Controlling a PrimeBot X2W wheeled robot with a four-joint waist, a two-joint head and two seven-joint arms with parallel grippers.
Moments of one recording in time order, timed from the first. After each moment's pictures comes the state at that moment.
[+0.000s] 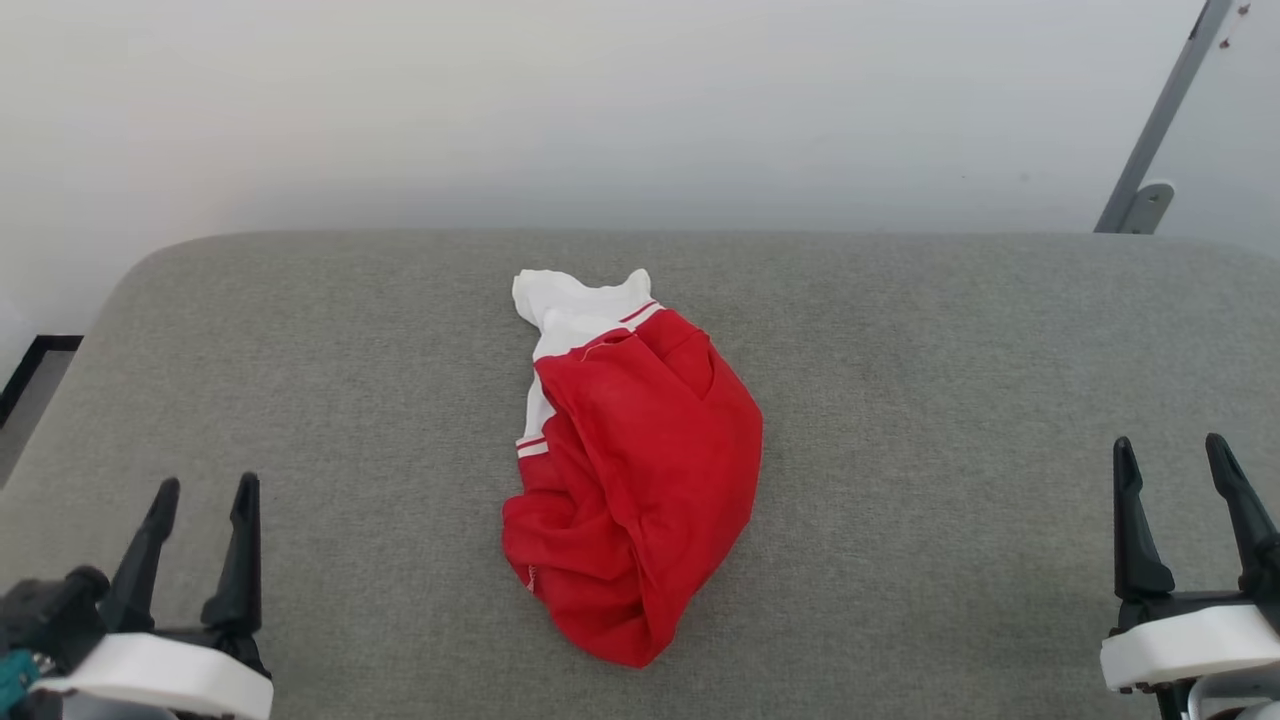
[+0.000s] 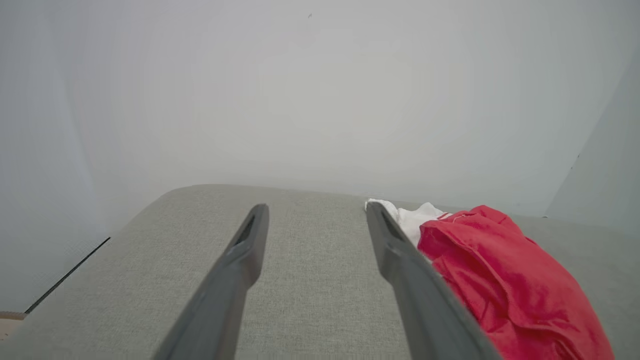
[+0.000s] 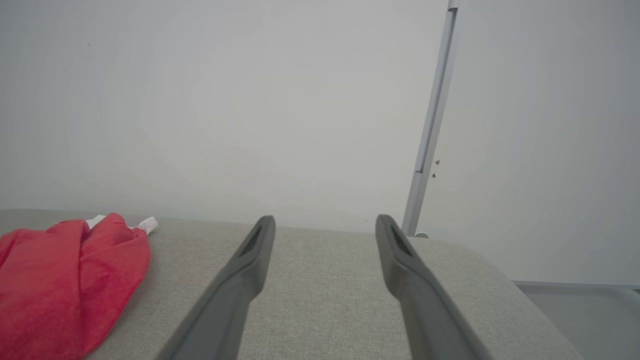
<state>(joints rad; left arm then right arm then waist) -0.01 0.40 -0.05 0.18 -0.54 -0.10 -0.26 0.00 -0.13 -0.19 0.10 0.09 0.13 -0.26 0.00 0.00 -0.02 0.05</state>
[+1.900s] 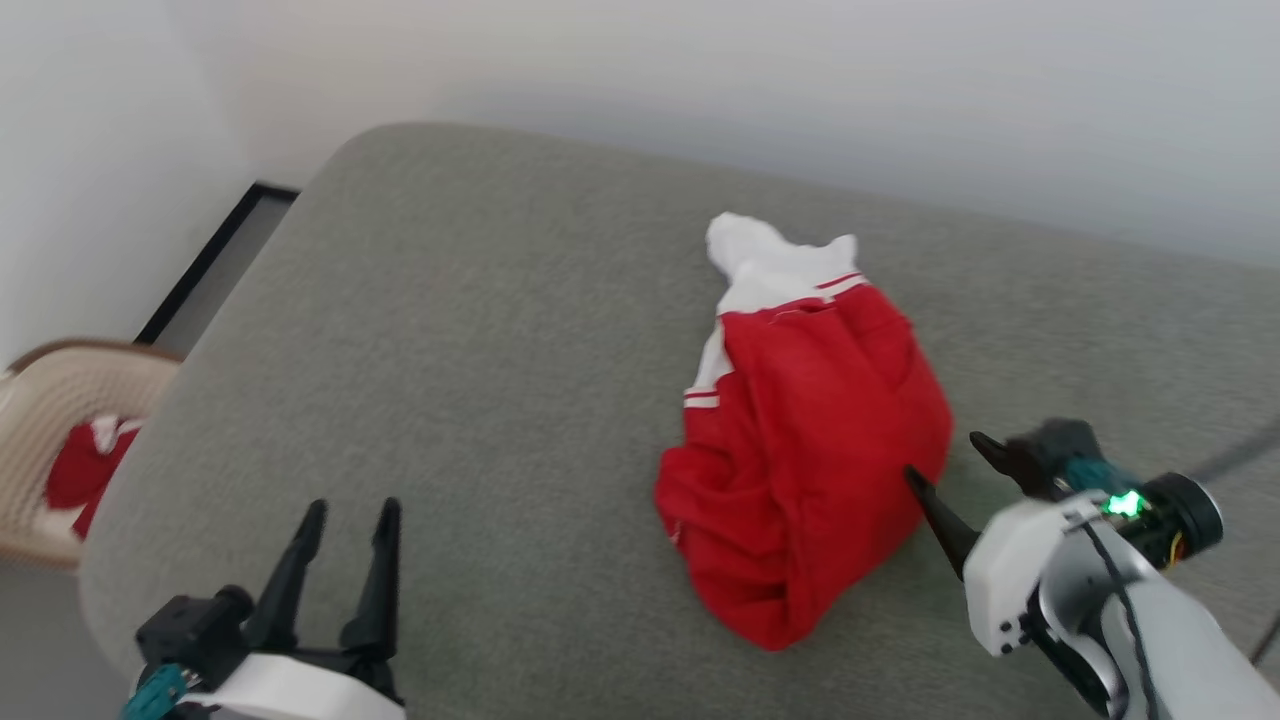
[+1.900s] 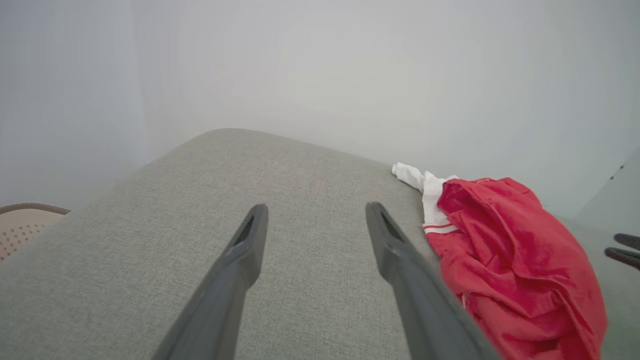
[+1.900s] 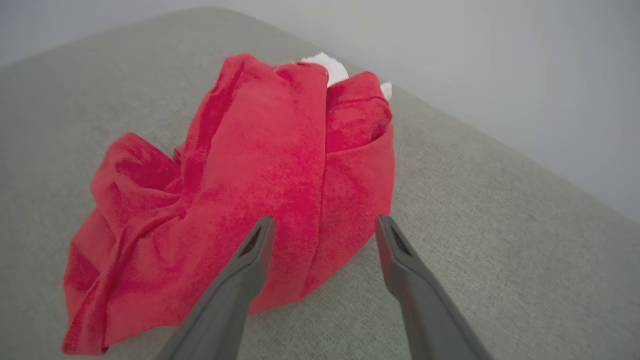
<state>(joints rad) 0.03 0.24 -0.13 0.15 -0.48 -0.13 -0.26 -0.23 -0.33 0.30 0.27 0.27 0.13 0.15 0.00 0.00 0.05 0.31</state>
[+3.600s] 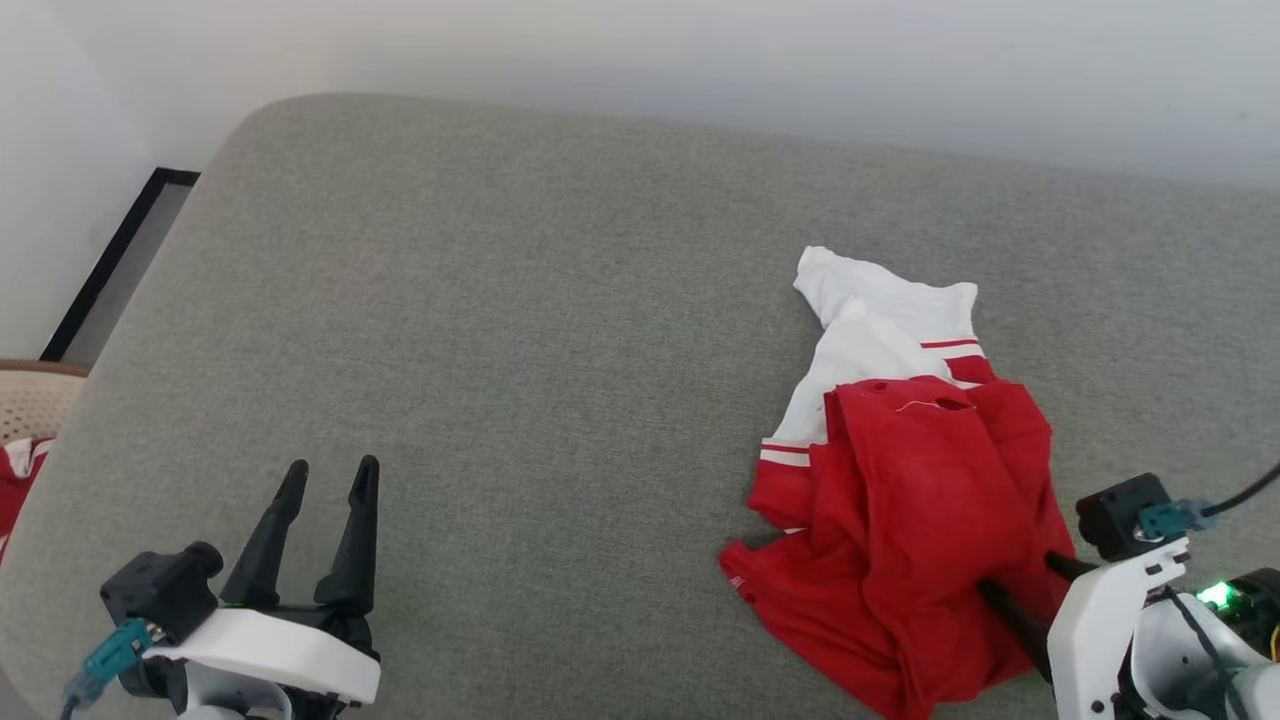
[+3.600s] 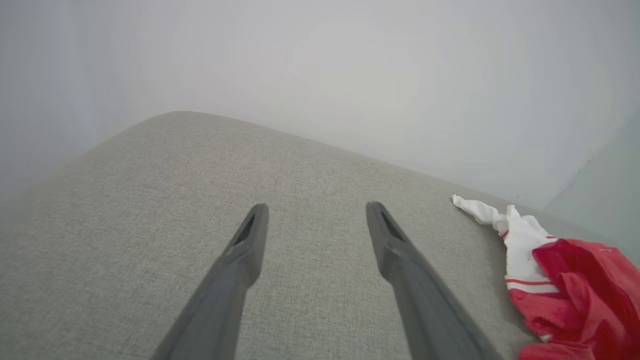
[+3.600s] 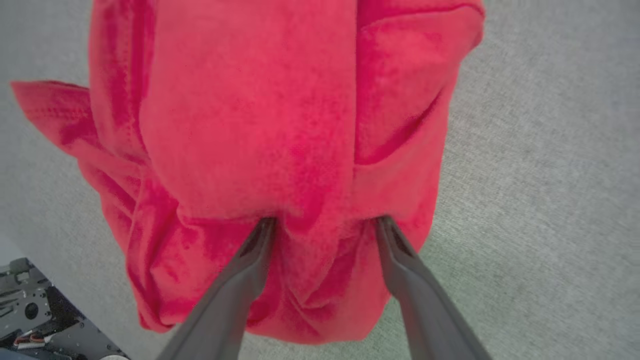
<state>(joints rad) -0.06 0.28 -0.16 0.20 -0.59 -0.13 -0.26 -0.03 -0.44 0.19 -0.02 0.44 0.13 0.65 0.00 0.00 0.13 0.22</state>
